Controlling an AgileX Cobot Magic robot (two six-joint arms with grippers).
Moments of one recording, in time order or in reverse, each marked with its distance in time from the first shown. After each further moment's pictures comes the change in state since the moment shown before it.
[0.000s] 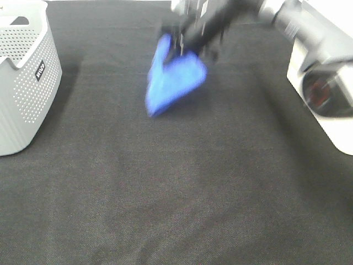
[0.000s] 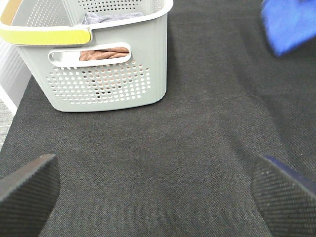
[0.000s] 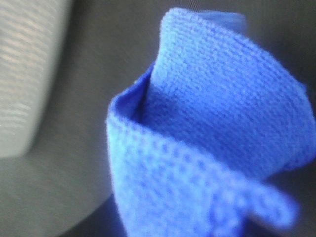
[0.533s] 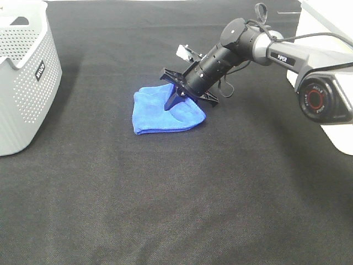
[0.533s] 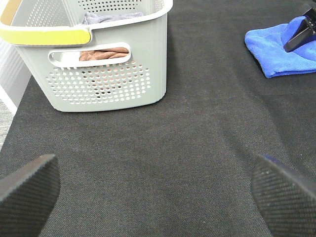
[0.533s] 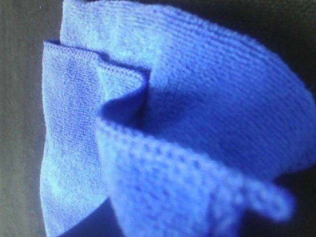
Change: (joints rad) left arm 0.000 0.000 0.000 0.000 0.000 0.000; right arm 0.004 0.143 0.315 0.111 -0.136 -0.039
